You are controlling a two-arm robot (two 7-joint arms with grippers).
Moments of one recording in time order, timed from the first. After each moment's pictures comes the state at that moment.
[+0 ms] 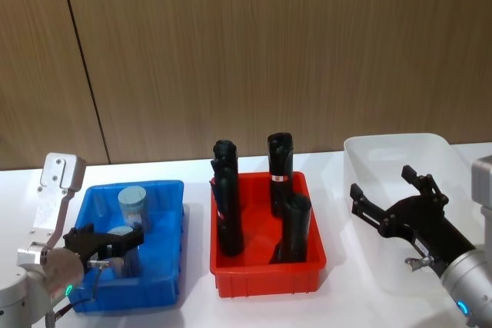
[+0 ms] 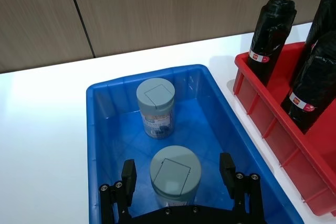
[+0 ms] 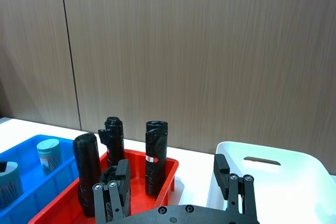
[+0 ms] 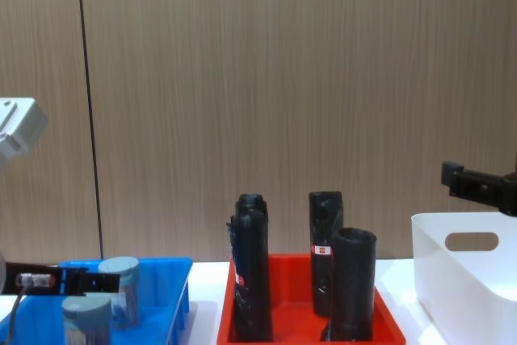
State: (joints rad) left arm -0.32 0.41 0.29 -1.40 -0.51 0.49 0.02; right arm -0.01 0.34 -0.23 -1.77 0.29 0.03 0.07
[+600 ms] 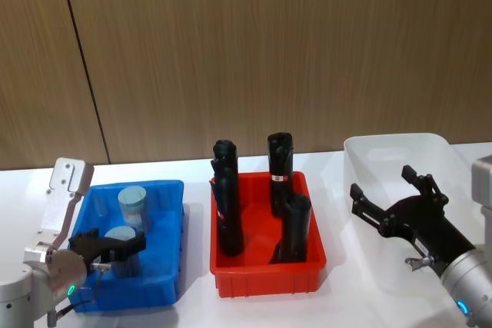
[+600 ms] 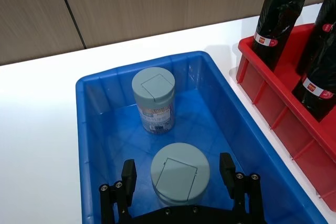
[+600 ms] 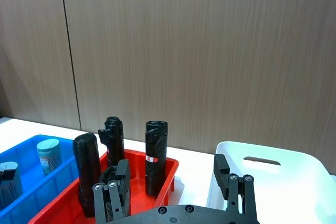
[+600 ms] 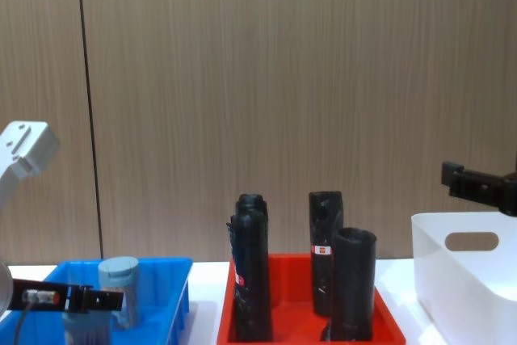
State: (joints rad) left arm -0.38 0.38 0.29 -1.27 -0.44 0.47 -0.07; right arm -0.01 0.34 -0.23 -1.77 0.29 0.03 0.07
